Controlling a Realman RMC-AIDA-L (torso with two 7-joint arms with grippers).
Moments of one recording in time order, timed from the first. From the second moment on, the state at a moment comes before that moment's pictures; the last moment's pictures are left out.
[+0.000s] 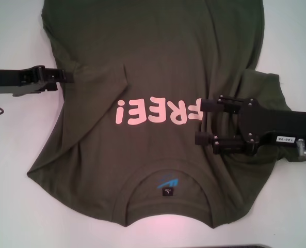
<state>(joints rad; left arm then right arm) -0.55 -2.06 -2.42 -0.79 -0.86 1.31 -2.44 0.42 2.06 -0.79 -0.45 -1.85 -1.70 1.16</state>
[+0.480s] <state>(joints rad) -0.56 -2.07 -2.41 -0.75 -0.84 1.28 -2.43 0.42 2.06 -0.79 -0.45 -1.85 -1.70 1.16</state>
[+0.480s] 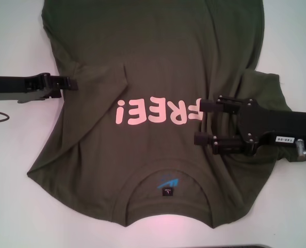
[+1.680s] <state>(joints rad) -0.60 -2.07 -2.35 -0.72 -0.82 1.28 -2.47 0.41 2.06 -0.79 -0.45 -1.85 -1.68 1.16</state>
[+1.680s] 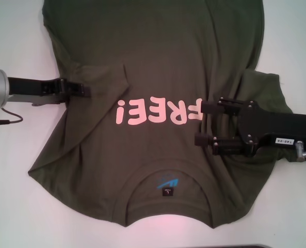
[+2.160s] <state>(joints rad) -0.60 -2.06 -2.36 -0.73 -0.81 1.29 -2.48 0.42 2.07 -0.79 -0.45 -1.85 -1.68 1.16</state>
